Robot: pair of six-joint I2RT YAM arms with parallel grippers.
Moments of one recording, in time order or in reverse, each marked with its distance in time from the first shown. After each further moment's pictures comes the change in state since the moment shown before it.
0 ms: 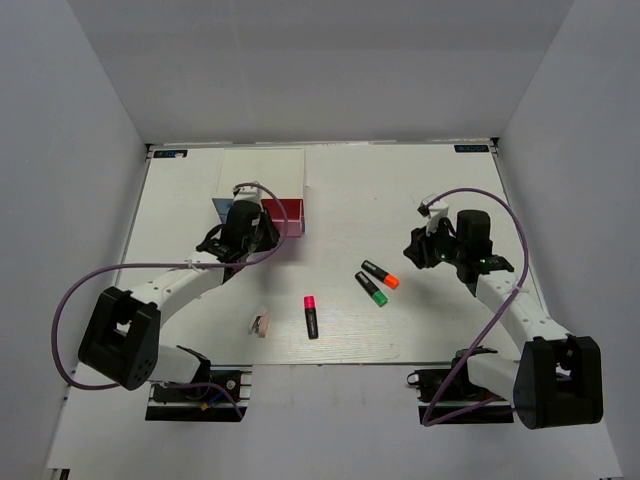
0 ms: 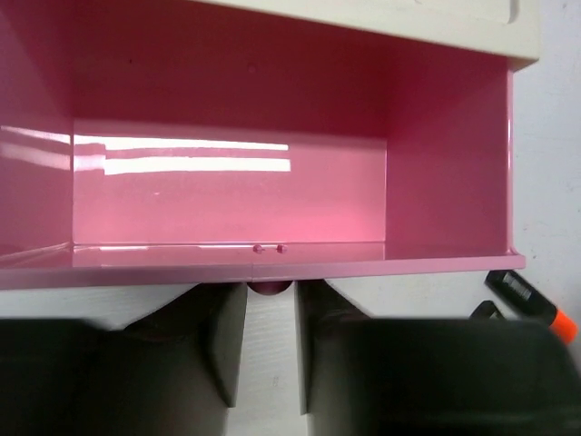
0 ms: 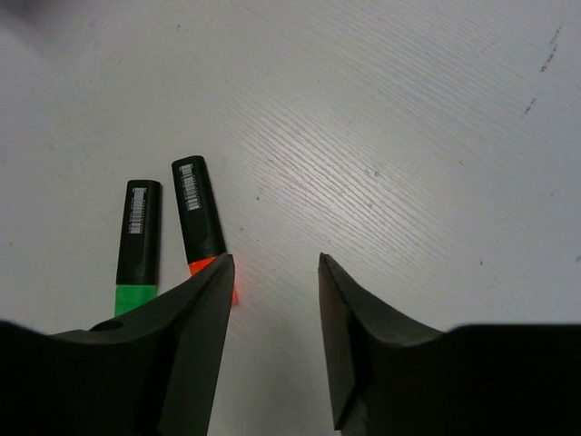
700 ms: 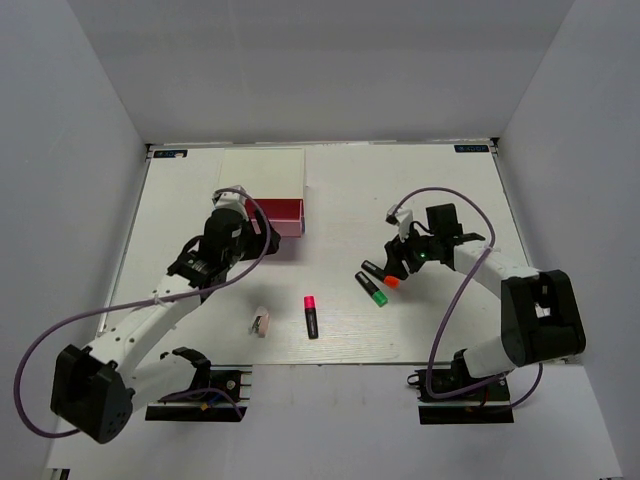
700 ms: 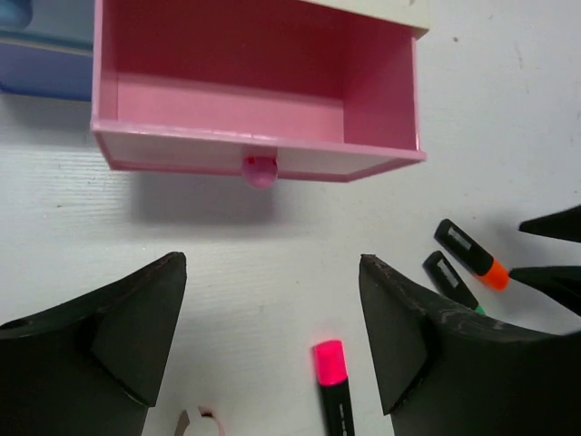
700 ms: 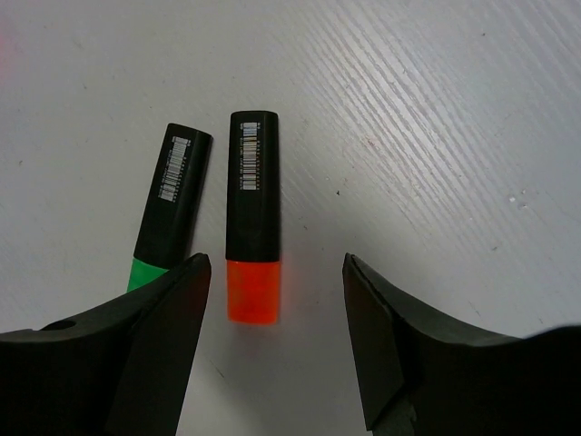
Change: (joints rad) left arm -0.012 -0.273 -0.015 -0.208 -0.004 -0.030; right arm 0.100 0.319 0.140 -0.150 -0.105 -0.195
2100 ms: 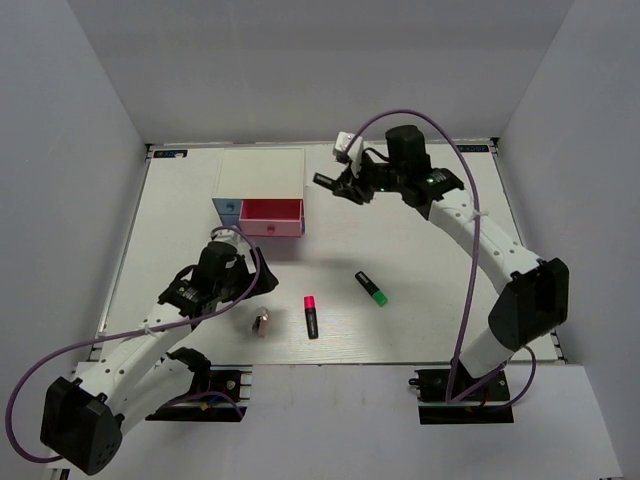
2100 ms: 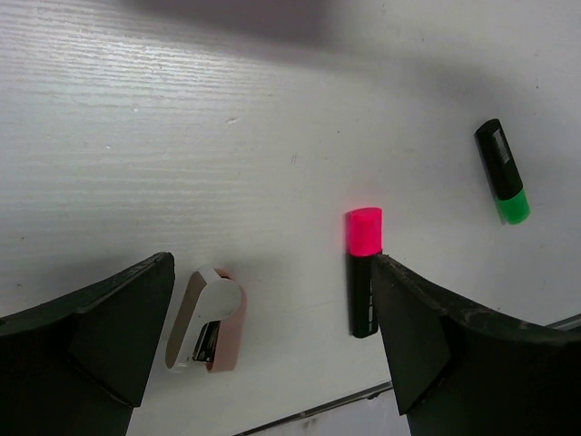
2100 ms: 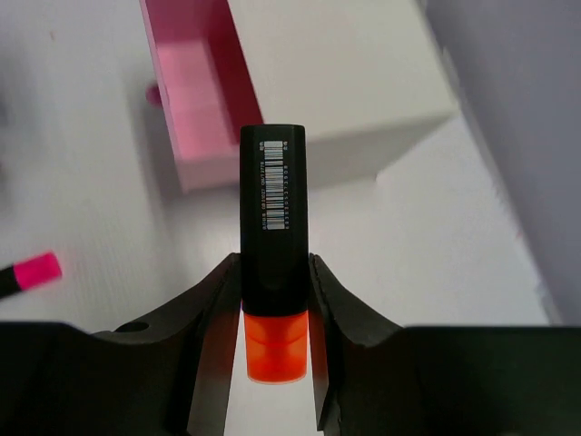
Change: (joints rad) left arm 0.000 -0.211 -0.206 -0.217 0.145 -0.124; right arm 0.266 0.113 0.662 -0.138 0.006 -0.126
